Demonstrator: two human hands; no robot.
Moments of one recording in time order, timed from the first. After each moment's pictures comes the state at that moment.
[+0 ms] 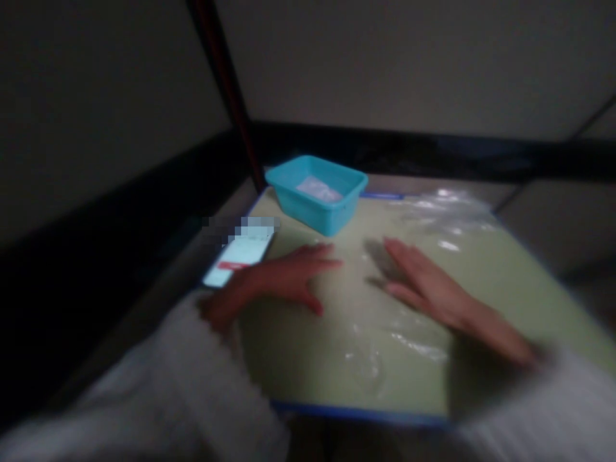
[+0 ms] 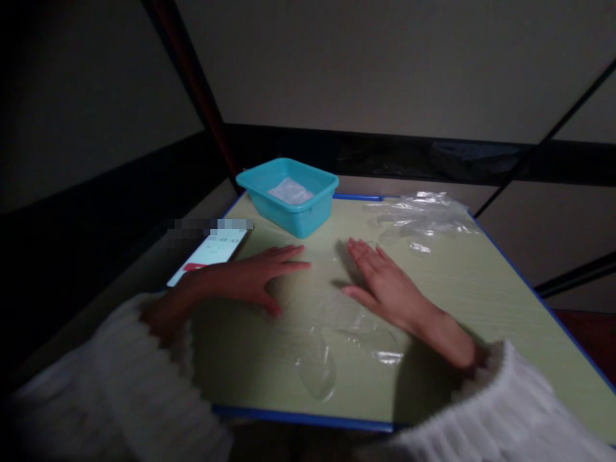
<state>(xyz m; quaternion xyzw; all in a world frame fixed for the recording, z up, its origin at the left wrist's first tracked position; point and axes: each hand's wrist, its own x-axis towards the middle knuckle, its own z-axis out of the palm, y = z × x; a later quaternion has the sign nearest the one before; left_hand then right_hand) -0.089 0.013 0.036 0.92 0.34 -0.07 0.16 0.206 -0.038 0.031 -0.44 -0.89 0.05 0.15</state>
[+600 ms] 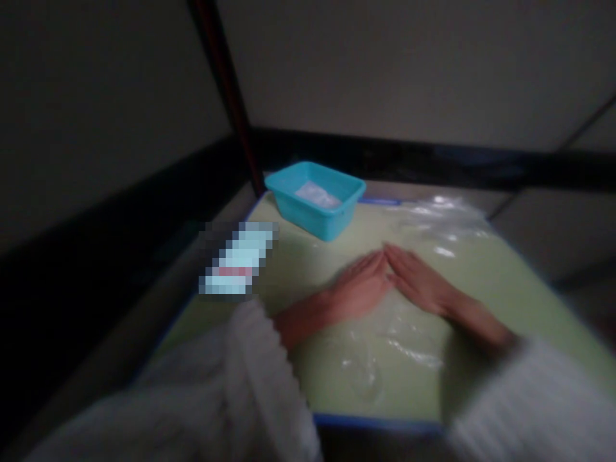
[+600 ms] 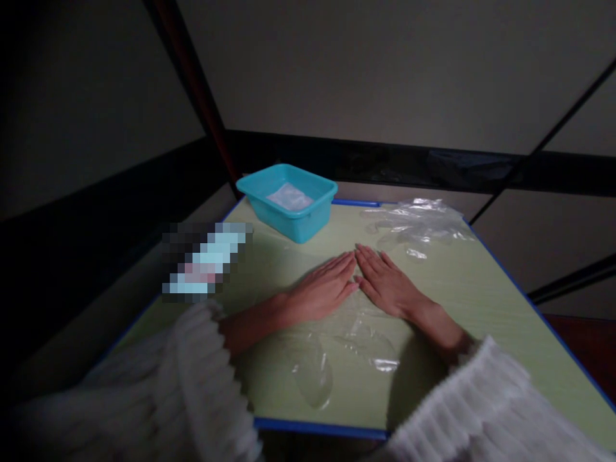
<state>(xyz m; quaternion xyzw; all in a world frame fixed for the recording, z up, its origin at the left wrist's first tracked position) 0.035 -0.005 0.002 0.93 0.35 0.09 0.01 0.229 0.002 -0.017 -0.47 -0.88 -0.01 0.07</state>
